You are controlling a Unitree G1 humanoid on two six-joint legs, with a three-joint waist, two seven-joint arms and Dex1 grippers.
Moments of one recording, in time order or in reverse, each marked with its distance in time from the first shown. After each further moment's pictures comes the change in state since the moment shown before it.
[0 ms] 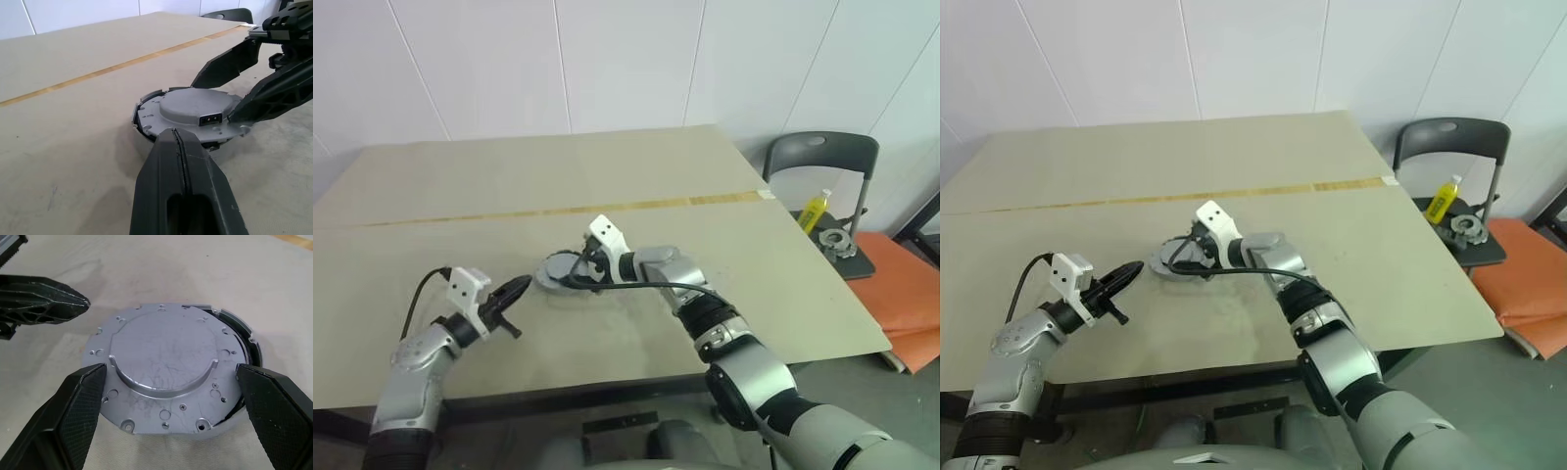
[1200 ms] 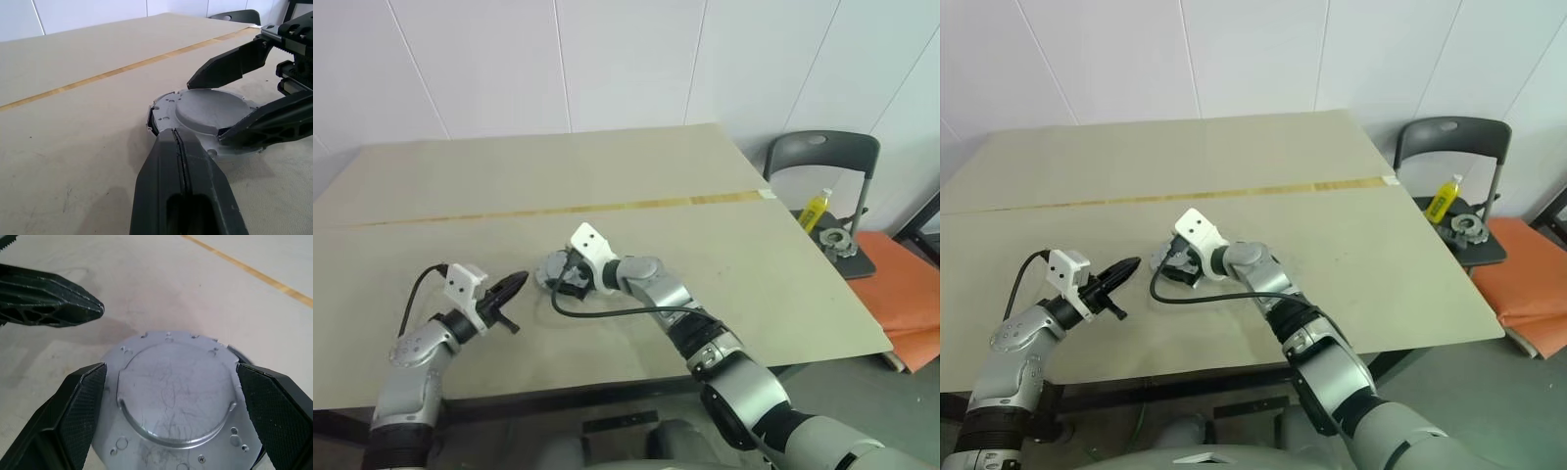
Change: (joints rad) left arm -0.023 0.000 0.008 0.027 0.004 -0.004 0.007; right arm 0.068 0.041 0.126 -0.054 -0.039 -0.167 -0.152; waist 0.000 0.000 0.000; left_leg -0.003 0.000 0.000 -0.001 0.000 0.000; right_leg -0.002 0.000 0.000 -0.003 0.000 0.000
